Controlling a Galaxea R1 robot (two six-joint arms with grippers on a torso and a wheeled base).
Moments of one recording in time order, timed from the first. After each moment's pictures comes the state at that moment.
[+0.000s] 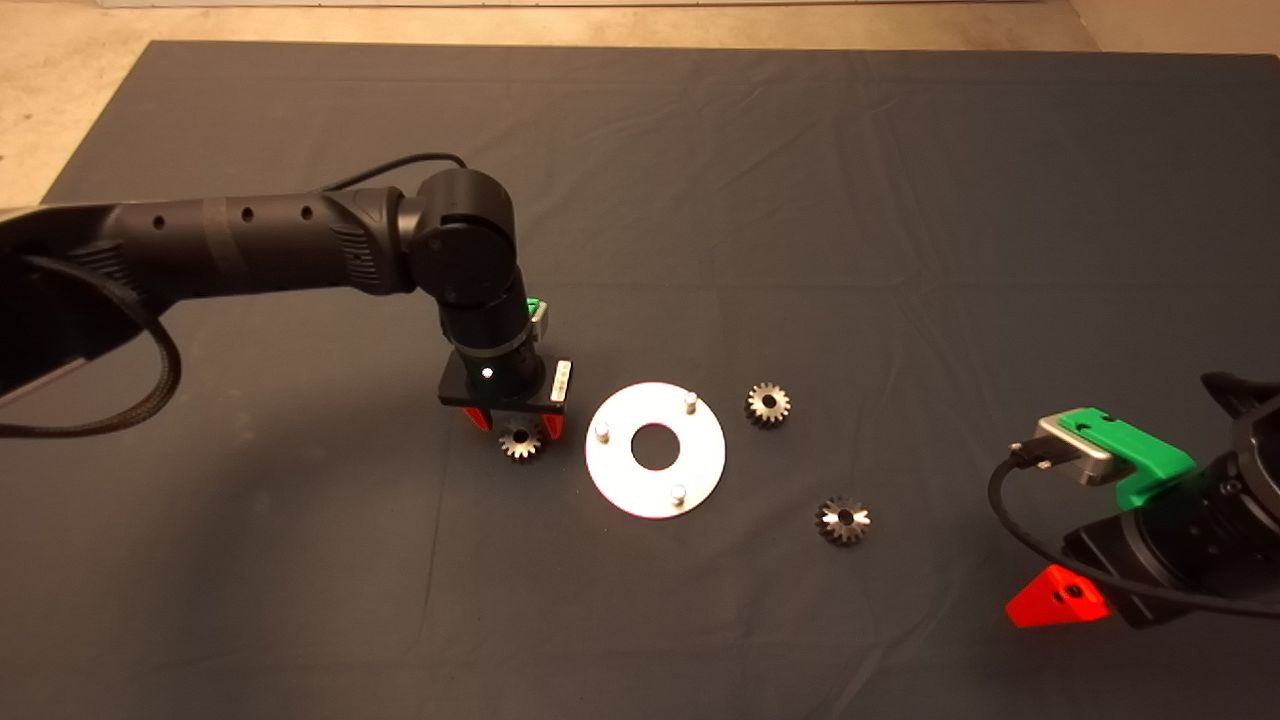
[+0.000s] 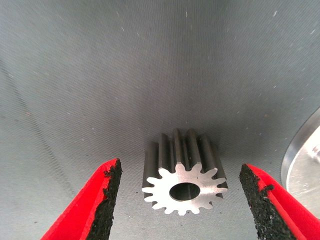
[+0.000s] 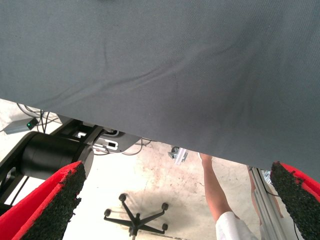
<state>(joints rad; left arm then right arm) -0.32 2.61 -1.19 0.23 1.51 -1.34 0.46 2.10 -0.40 -0.01 -1.53 1.48</state>
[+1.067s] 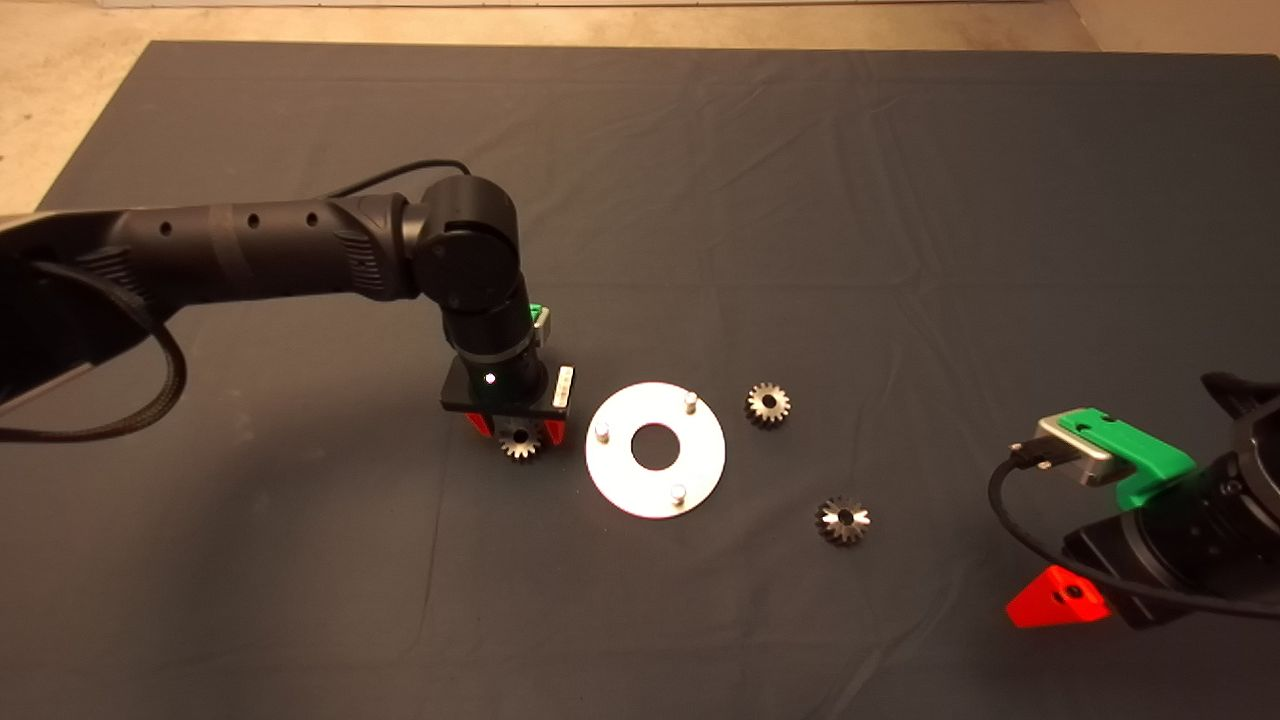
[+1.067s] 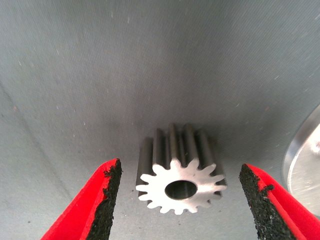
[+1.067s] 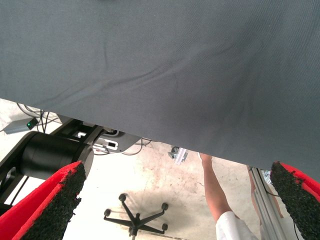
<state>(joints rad) -0.31 2.61 -1.19 0.23 1.52 -1.35 0.46 2.10 -0.40 -0.01 -1.53 1.48</state>
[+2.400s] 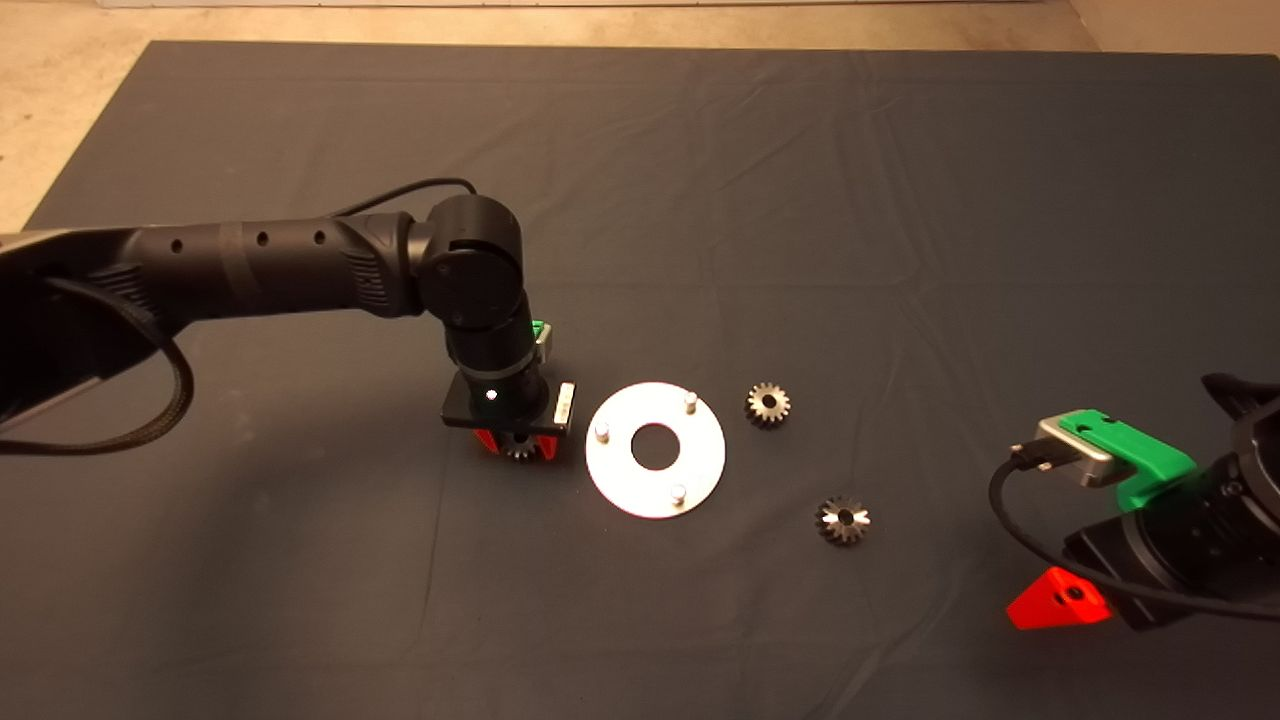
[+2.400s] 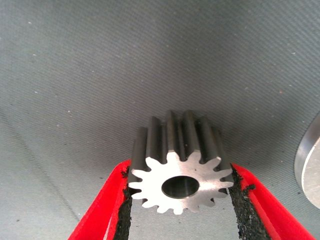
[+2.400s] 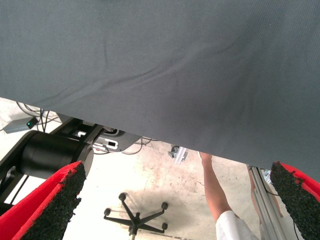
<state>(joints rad) -0.29 2.61 -1.18 0.23 1.52 -1.35 0.46 2.10 -0.40 -0.01 -1.53 1.48</state>
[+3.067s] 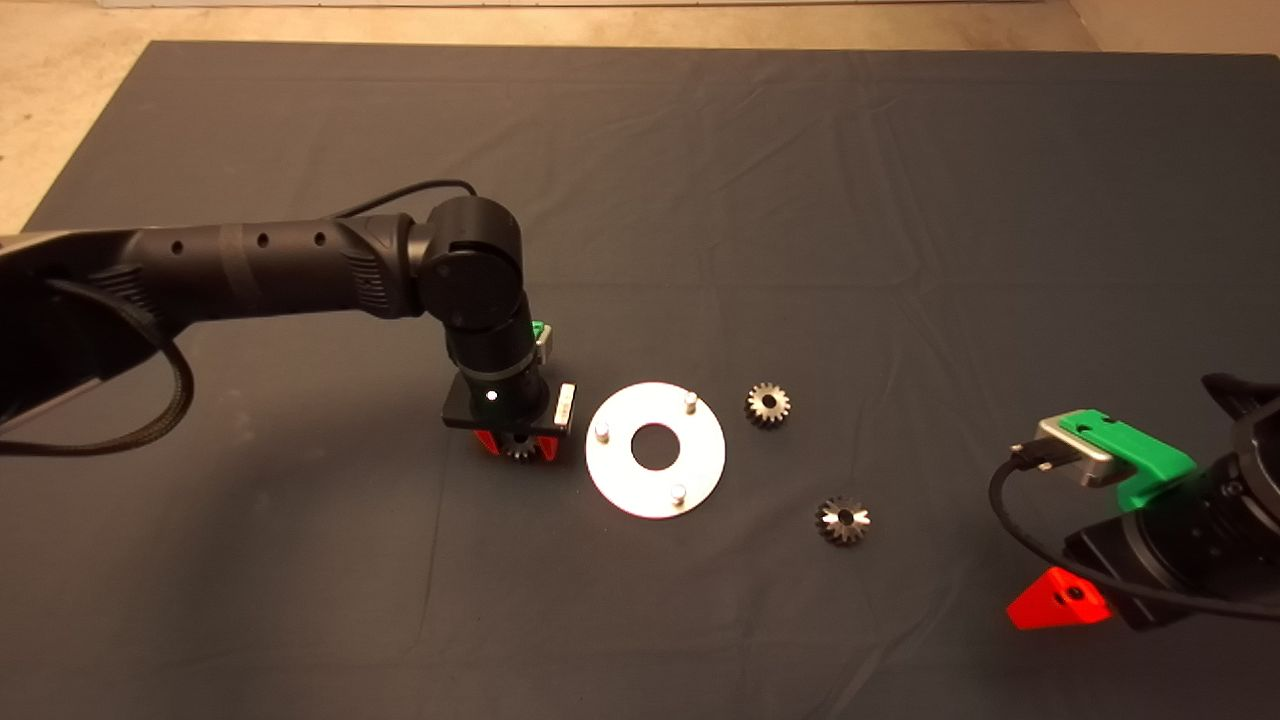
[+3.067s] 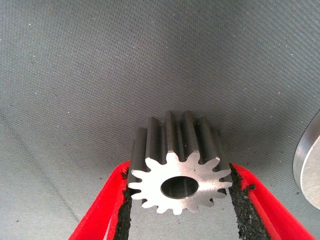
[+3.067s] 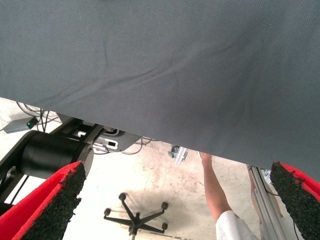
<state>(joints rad) -0.29 2.61 -1.18 0.23 1.52 -1.35 0.46 2.10 -0.40 -0.01 -1.53 1.48</state>
